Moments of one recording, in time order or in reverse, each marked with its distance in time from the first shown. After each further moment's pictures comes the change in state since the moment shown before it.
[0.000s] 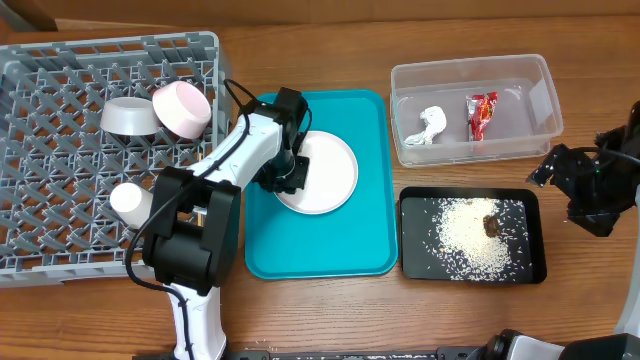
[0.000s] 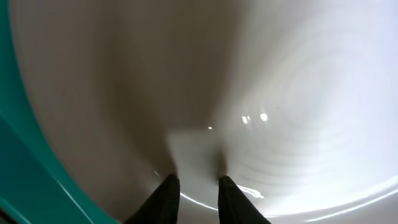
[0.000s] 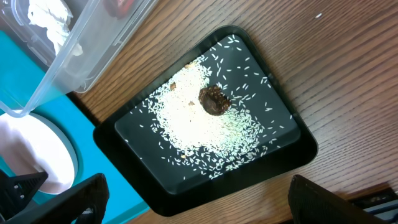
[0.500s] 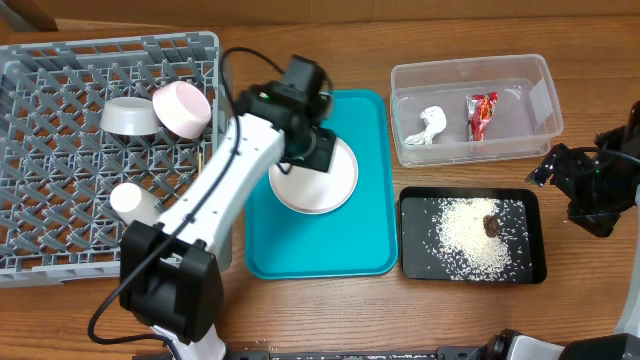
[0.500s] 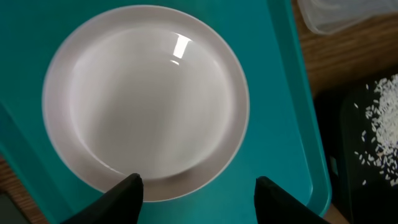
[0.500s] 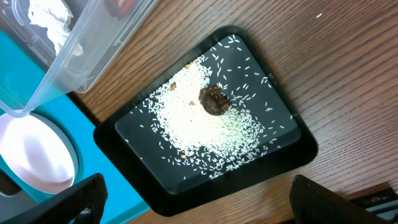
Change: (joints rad) left arm -0.136 -0.228 0.114 -0.018 0.076 -0.011; right arm 0.000 0.000 0.000 0.000 -0.001 0.000
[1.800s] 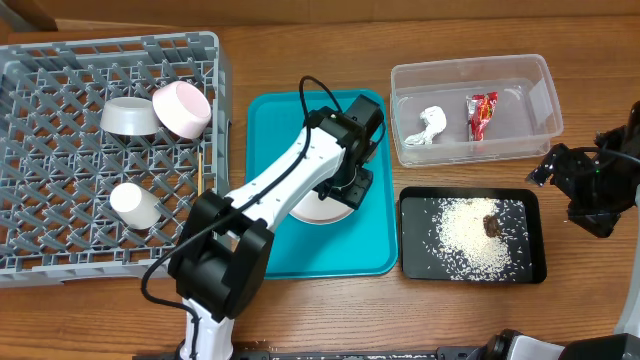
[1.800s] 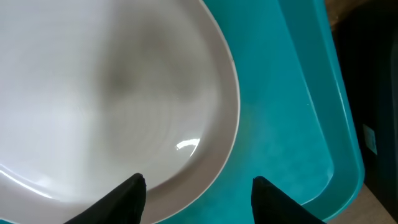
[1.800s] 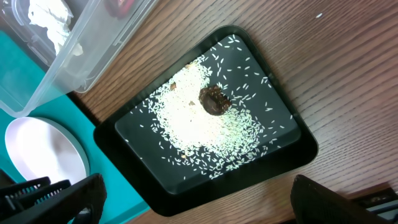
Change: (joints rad) left arm -0.156 0.180 0.010 -0.052 -0.030 0.030; right arm 0.000 0.000 0.000 0.000 0.001 0.000
